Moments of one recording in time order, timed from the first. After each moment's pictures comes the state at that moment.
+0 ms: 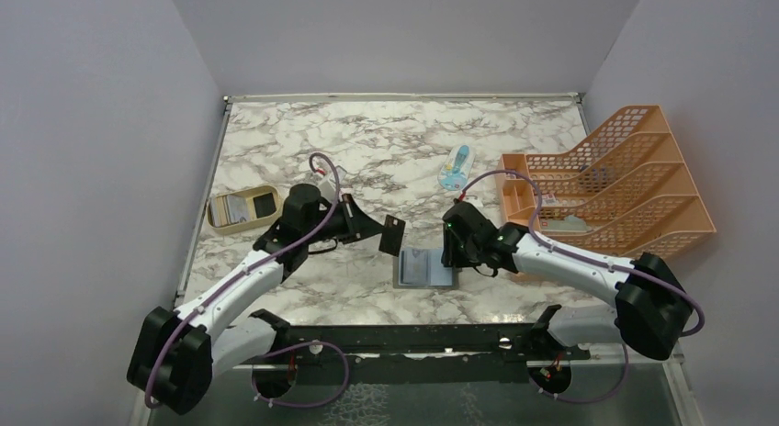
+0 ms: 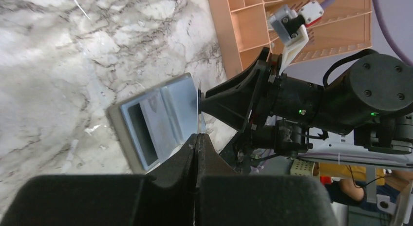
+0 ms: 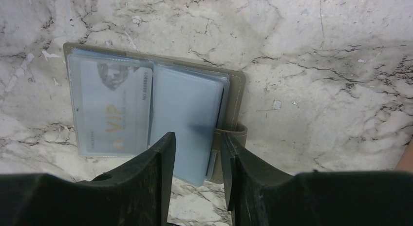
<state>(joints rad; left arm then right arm) -0.43 1.01 0.56 0.04 0.56 -0.82 0.83 1.28 0.72 -0.47 0.20 0.71</state>
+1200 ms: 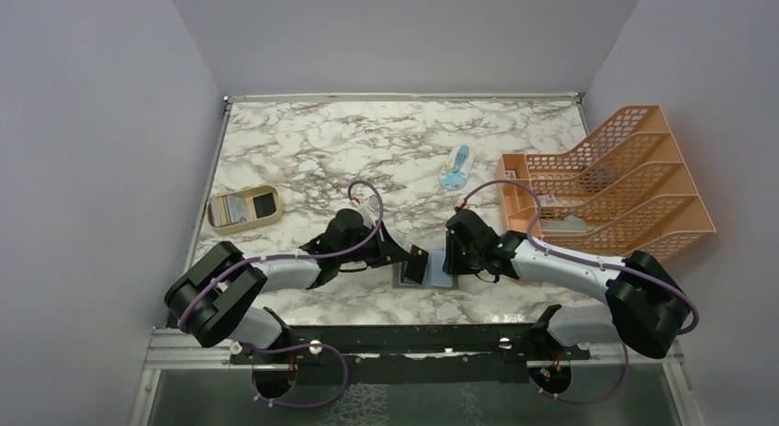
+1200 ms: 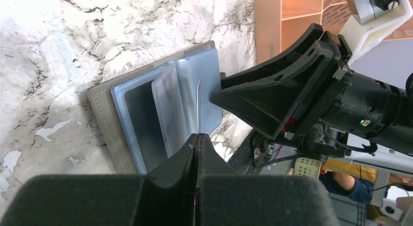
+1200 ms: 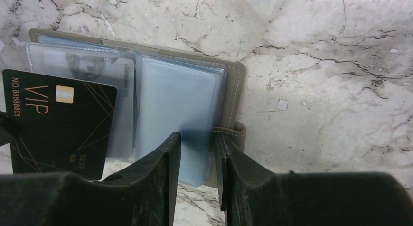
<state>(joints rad) -0.74 1.41 0.42 0.49 0.38 -1.01 0.81 1.30 0.61 -0.35 0.13 0.72</state>
